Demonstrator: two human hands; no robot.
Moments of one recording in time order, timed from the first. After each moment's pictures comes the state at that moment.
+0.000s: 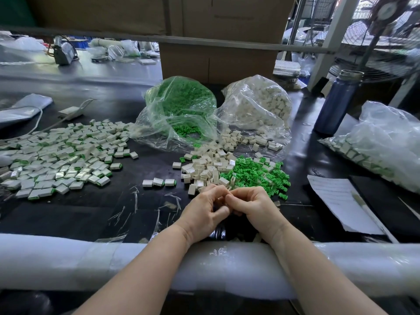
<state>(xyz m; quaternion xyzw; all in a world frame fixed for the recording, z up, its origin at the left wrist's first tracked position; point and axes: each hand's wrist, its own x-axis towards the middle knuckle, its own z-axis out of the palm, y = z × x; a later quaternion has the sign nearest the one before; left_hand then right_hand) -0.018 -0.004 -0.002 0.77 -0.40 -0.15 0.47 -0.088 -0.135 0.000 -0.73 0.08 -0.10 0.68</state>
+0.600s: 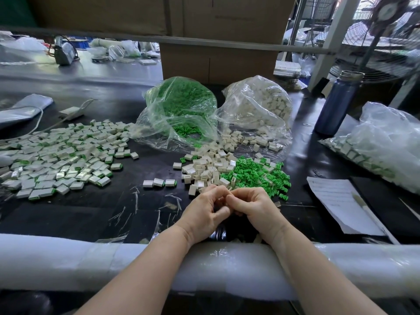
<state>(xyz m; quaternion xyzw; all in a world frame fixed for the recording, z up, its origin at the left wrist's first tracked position) -0.018 -0.004 -0.002 0.76 -0.41 -0.15 0.48 -0.088 -0.136 -0.001 -0.73 0.07 -0.10 0.68</state>
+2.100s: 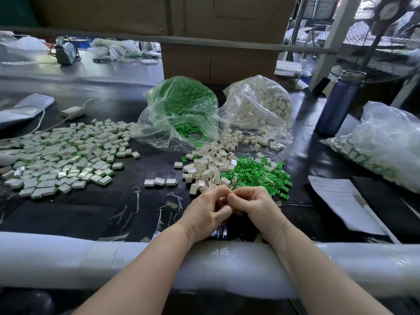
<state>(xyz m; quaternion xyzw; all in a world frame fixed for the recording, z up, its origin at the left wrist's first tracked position) -0.021 -0.005 0.002 0.77 -0.41 -0.15 0.47 -0.087 -0.134 -0.001 -0.73 0.09 -0.11 0.67</state>
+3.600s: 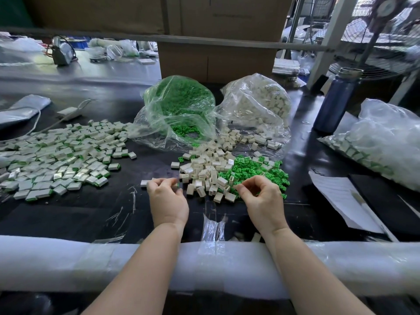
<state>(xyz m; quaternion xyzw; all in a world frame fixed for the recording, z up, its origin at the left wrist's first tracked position) 0.004 0.008 -0.009 0.87 -0.04 0.11 0.49 -0.088 -0.136 0.000 -0.82 0.22 -0.31 0.44</state>
